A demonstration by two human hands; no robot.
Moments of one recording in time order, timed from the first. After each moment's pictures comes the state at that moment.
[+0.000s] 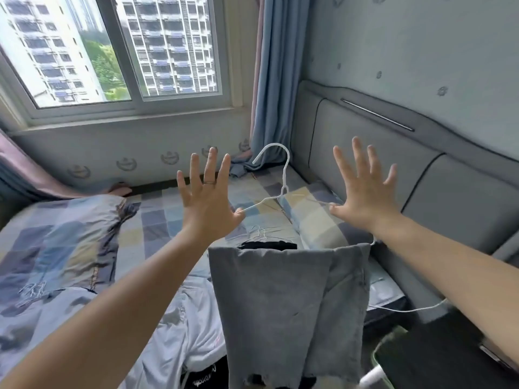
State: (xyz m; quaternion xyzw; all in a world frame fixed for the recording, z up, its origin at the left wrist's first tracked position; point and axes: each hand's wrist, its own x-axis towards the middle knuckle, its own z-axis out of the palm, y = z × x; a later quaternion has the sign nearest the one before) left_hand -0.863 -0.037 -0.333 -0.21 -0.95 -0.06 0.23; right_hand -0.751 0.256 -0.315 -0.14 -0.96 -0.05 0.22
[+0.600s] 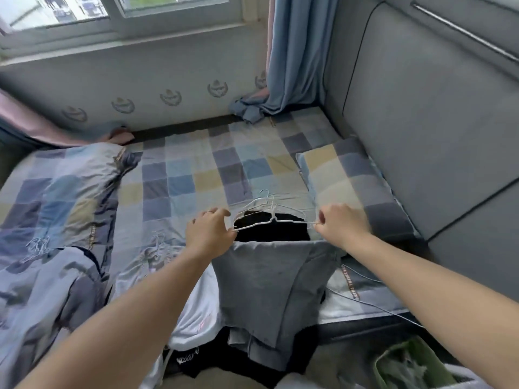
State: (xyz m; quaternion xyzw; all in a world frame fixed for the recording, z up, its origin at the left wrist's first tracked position) left_hand -1.011 0.097 -0.508 -0.08 -0.99 -0.08 -0.08; right_hand -0.958 0.389 -0.511 -0.08 -0.99 0.08 -0.07
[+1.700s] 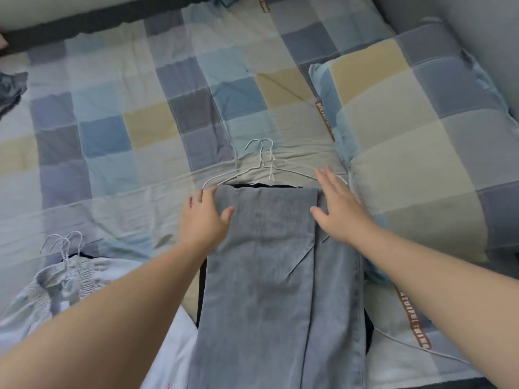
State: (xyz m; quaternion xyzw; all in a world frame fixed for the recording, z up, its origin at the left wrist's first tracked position) left_hand -1.257 0.147 -0.890 -0.01 -0.97 -0.13 -0.21; right_hand -1.188 0.425 -0.882 -0.10 -0.95 0.25 -0.18
